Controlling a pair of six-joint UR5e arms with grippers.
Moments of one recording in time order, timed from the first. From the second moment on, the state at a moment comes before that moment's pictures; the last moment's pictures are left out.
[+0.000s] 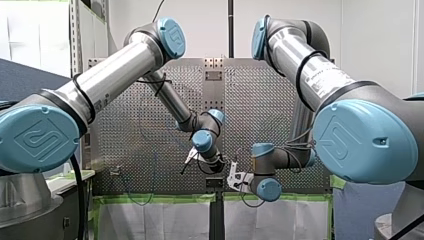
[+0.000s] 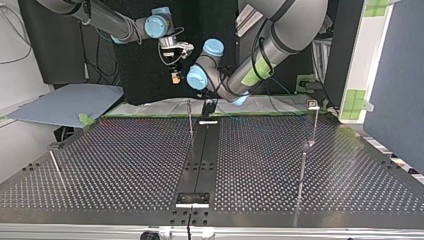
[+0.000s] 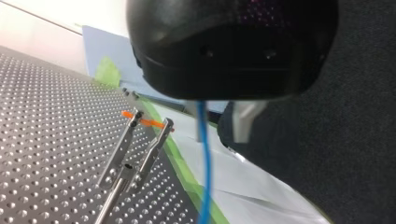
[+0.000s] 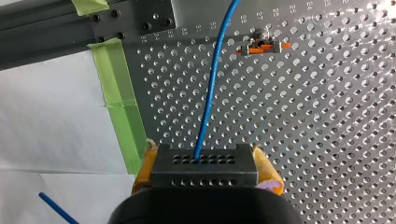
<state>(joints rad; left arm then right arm) -0.61 -2.44 -1.42 -3.04 -1.78 -1.47 2.14 -0.67 1.95 -1.13 1.59 1.77</state>
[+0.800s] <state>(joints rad) -0.61 -2.44 -1.42 -3.00 -1.82 -1.59 2.12 -0.67 1.95 -1.13 1.60 1.78</state>
